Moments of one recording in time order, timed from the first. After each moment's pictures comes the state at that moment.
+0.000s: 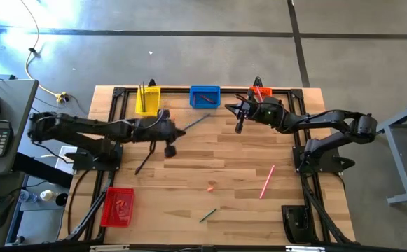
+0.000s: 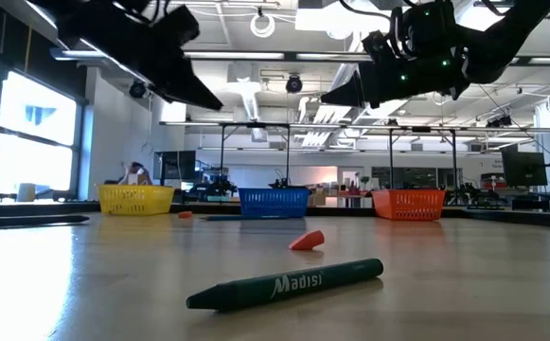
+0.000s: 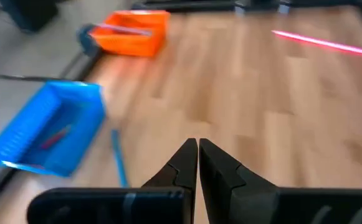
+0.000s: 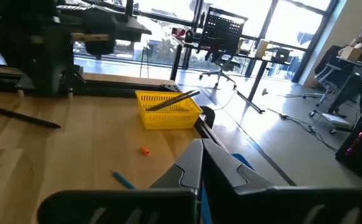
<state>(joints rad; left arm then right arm) 0.21 1.16 0.61 0.04 -0.19 0.07 -0.41 1.35 0.54 0.72 -0.06 -0.24</state>
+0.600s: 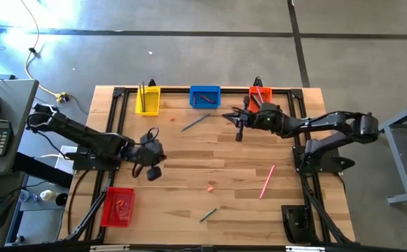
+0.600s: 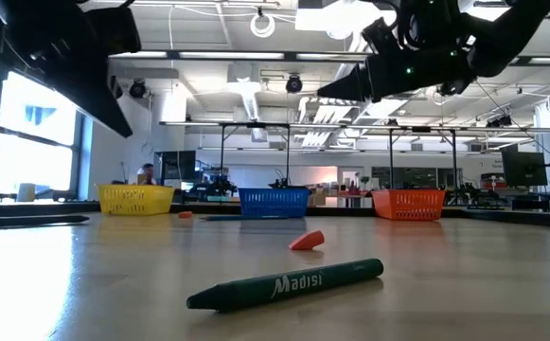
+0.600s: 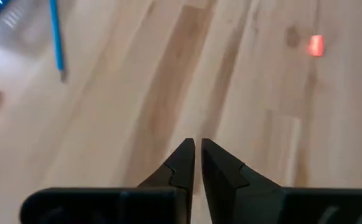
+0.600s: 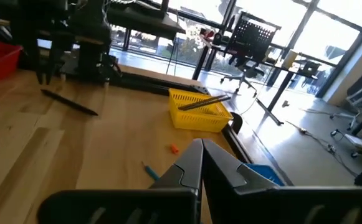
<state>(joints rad) -0.19 1.06 0.61 -0.50 -0.36 -0.51 -0.31 1.32 0.54 0.67 -0.06 -0.33</state>
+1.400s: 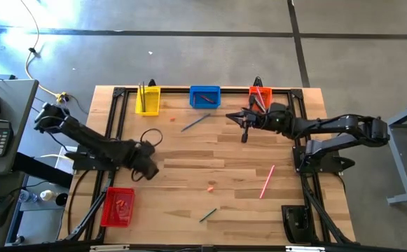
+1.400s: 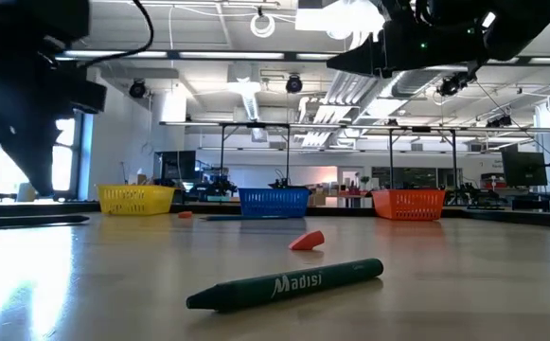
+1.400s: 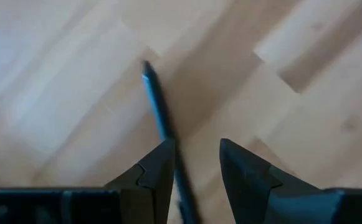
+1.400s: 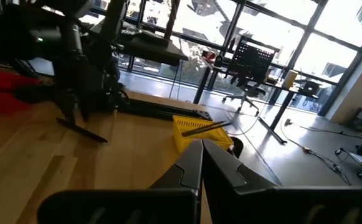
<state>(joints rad) -0.26 1.24 0.61 -0.88 -0.33 -1.12 -0.27 1.18 0.54 0.60 -0.06 -0.32</state>
